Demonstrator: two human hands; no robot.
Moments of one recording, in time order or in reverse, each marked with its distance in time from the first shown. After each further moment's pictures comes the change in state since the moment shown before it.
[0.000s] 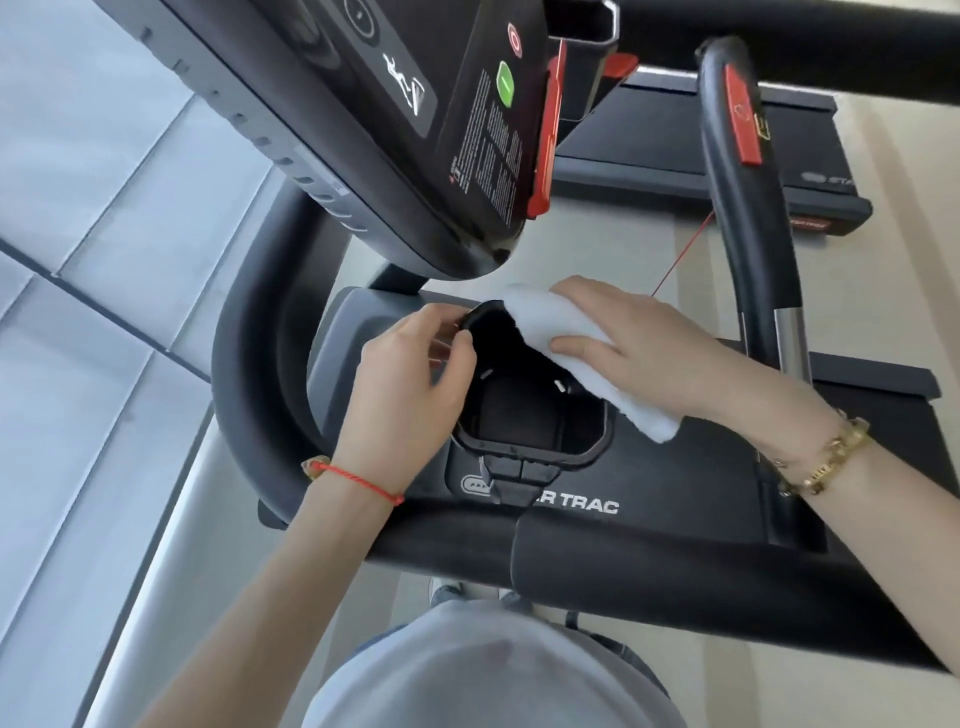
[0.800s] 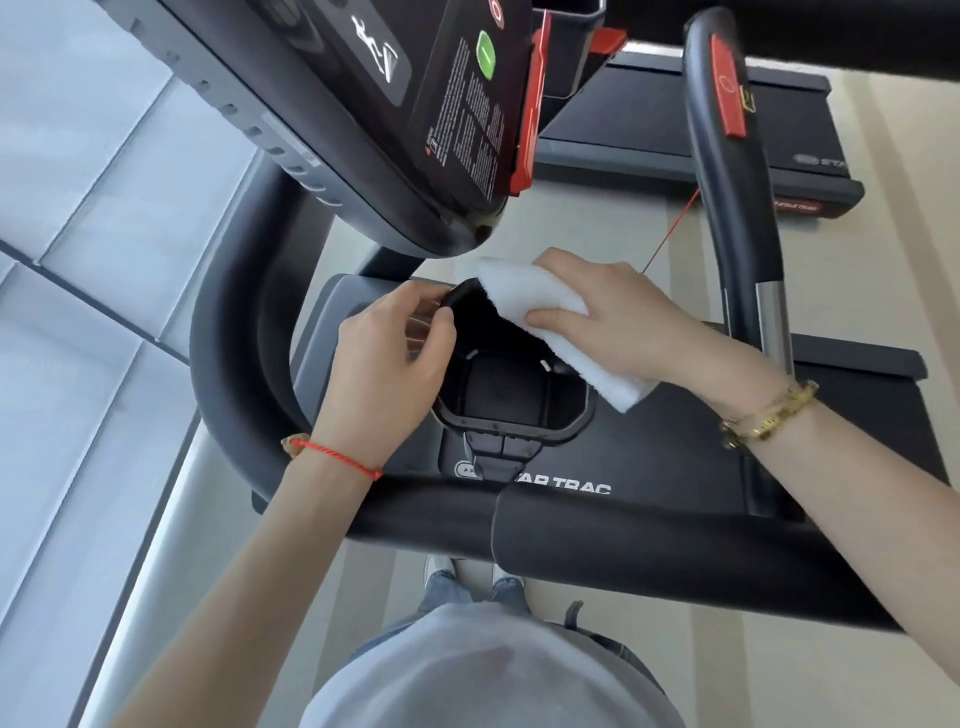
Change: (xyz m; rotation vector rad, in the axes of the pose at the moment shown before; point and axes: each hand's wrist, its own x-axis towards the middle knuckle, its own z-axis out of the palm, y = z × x) left_hand -0.001 0.004 0.000 -0.078 -0.013 -0.040; right_hand 0.009 0.001 0.008 0.095 0.075 0.049
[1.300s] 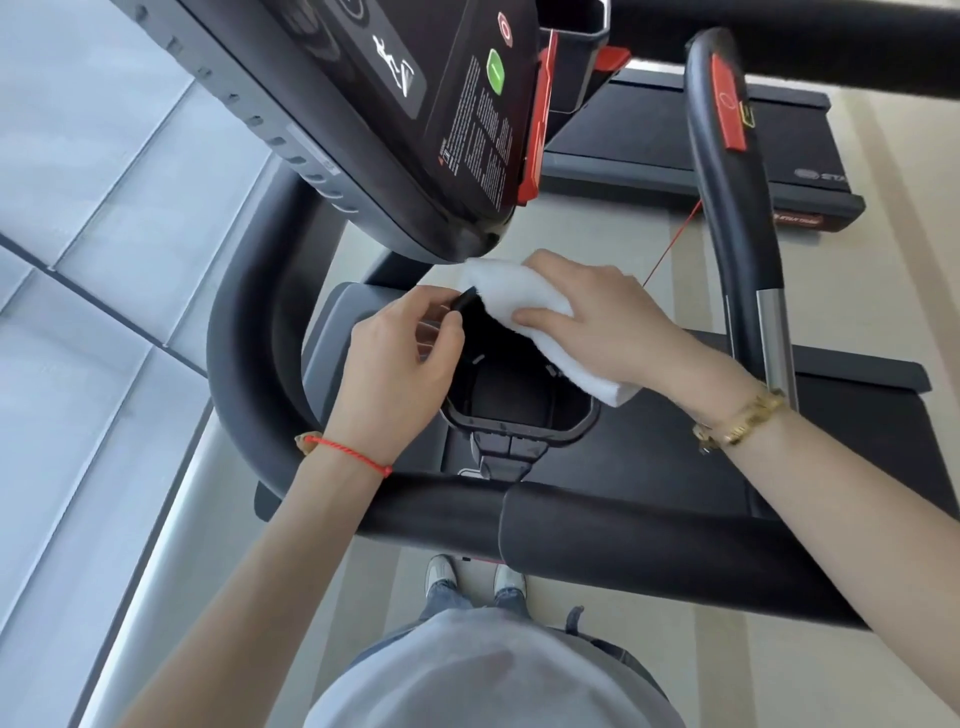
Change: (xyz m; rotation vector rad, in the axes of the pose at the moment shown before) left_hand -0.001 0.002 -0.002 0.029 -0.001 -0.016; right_hand 0.004 -0.019 0.004 -0.093 0.076 -0.012
